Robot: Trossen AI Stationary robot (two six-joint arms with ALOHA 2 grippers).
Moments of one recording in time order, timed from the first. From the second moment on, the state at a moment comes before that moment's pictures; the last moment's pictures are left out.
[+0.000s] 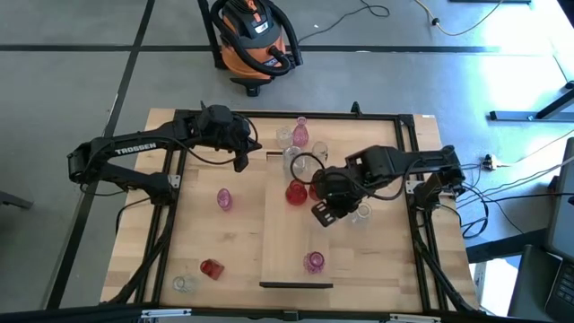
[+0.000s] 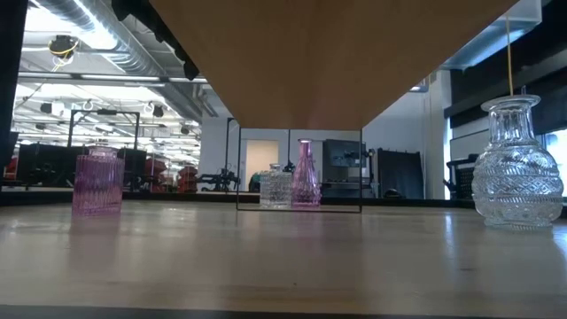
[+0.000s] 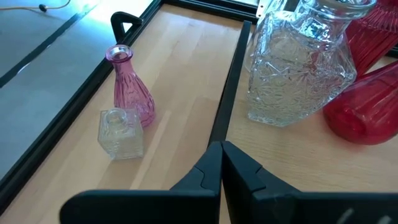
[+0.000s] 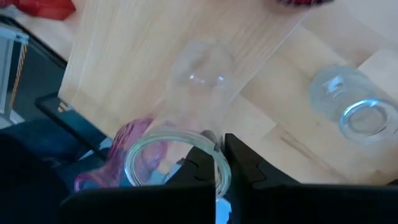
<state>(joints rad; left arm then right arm) 0.40 1.16 0.96 -0.39 0.14 -0.01 0.23 1.81 2.11 -1.57 -0.21 1.17</state>
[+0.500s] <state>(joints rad) 0.40 1.16 0.96 -0.38 0.14 -0.02 0.23 1.81 2.11 -1.53 -0.20 1.17</state>
